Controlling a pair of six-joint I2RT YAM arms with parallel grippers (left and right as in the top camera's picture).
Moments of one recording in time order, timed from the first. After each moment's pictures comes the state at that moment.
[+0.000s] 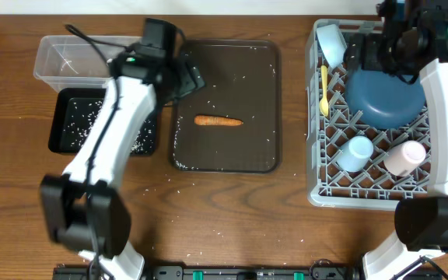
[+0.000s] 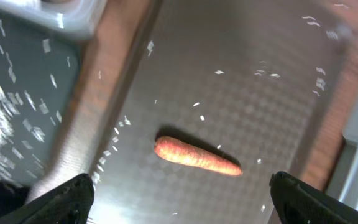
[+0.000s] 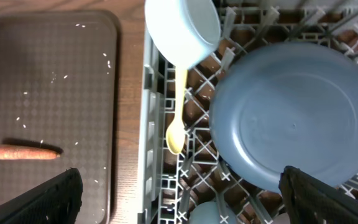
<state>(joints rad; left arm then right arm) -0.23 1.82 1.58 -0.92 0.06 -0.72 -0.02 1.83 2.00 -1.23 -0.12 0.07</state>
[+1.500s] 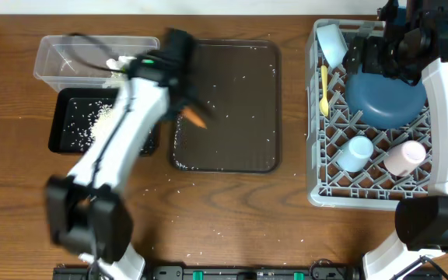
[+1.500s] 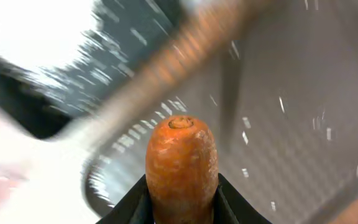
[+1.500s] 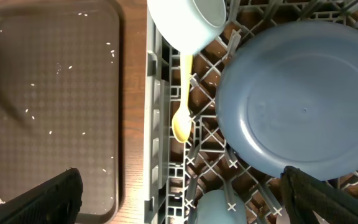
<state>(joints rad) -0.25 1.77 1.58 -1.08 -0.17 -1.11 -0.03 1.84 2.00 -1.27 -0.15 0.09</state>
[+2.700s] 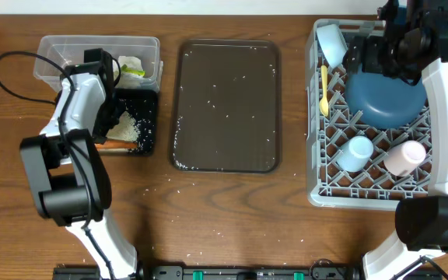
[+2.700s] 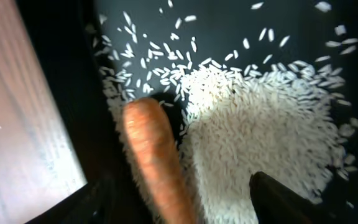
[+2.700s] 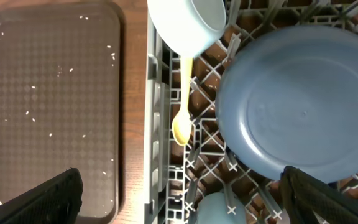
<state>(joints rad) 0.15 1.99 1.50 -1.04 -0.32 -1.05 -0.03 1.84 2.00 -1.25 -0.15 0.09</state>
